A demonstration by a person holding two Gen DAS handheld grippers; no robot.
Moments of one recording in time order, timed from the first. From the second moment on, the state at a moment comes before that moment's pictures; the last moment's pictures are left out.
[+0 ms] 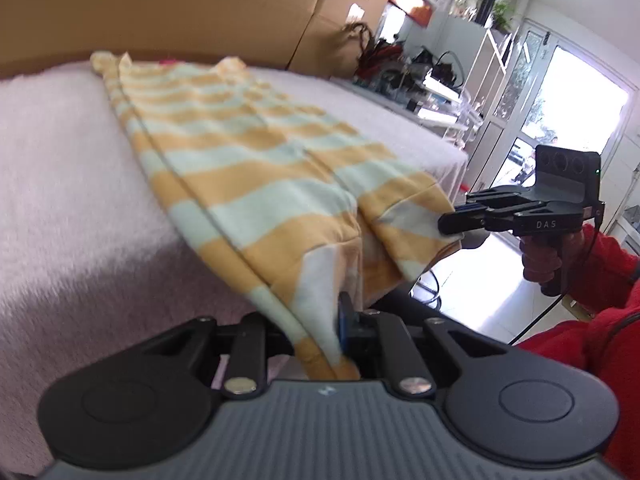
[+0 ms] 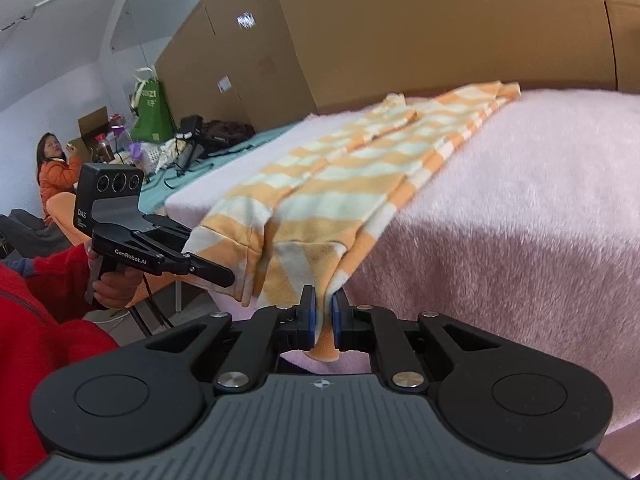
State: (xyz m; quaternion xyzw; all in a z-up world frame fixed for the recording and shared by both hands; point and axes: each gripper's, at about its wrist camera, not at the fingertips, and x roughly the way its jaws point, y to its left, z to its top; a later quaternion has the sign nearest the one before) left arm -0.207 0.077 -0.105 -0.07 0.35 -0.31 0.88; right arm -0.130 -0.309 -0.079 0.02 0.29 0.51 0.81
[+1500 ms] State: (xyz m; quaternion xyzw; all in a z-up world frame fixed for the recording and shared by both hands) left arm -0.198 0.095 -0.093 -0.03 0.41 -0.38 0.83; right arm -0.115 -0.308 -0.065 0.04 0.35 0.59 0.72
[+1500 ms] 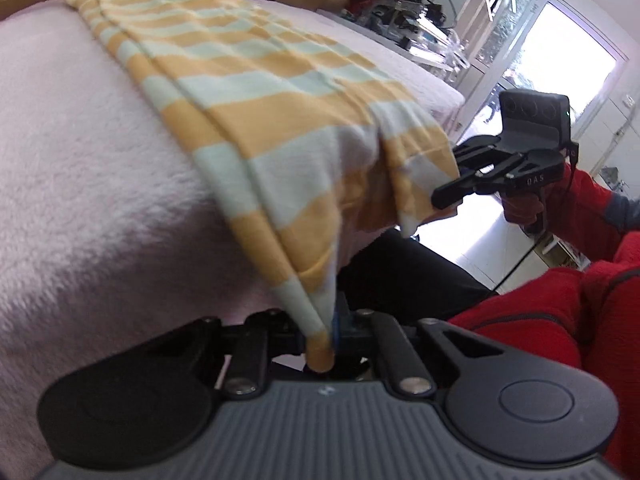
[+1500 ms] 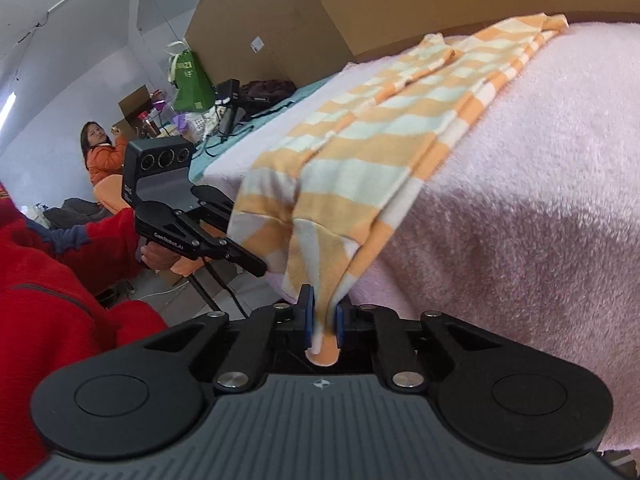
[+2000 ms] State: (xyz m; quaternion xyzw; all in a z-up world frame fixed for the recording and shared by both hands) left arm -0.177 0.123 -0.036 -0.26 0.35 -0.44 0.79; right arm -0.061 -0.319 -0.046 0.31 0.41 0.62 0.60
